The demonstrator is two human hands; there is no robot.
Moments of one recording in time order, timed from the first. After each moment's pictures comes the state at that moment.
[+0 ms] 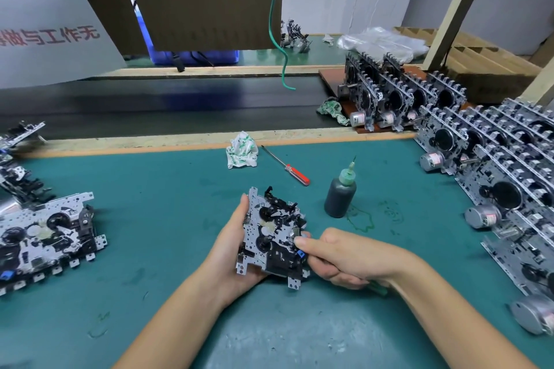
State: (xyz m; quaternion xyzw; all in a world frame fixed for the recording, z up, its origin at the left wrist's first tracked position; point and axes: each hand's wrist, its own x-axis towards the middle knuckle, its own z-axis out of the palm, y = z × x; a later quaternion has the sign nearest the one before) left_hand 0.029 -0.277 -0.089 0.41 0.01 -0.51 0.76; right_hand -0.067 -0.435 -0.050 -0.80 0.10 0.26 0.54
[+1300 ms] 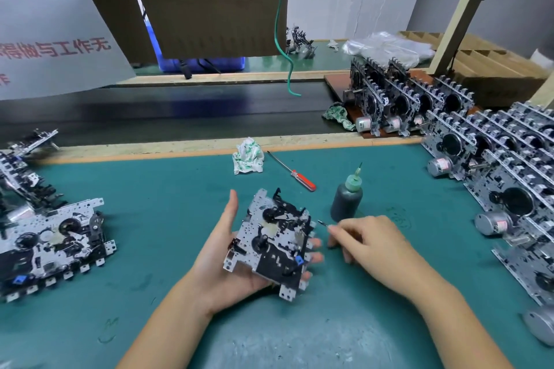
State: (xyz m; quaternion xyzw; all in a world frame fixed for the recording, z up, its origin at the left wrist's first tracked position) left_hand 0.031 -0.256 -0.071 0.33 -0.05 -0.60 0.73; right_hand -0.078 -0.454 -0.056 -0.94 0.15 -0.01 0.31
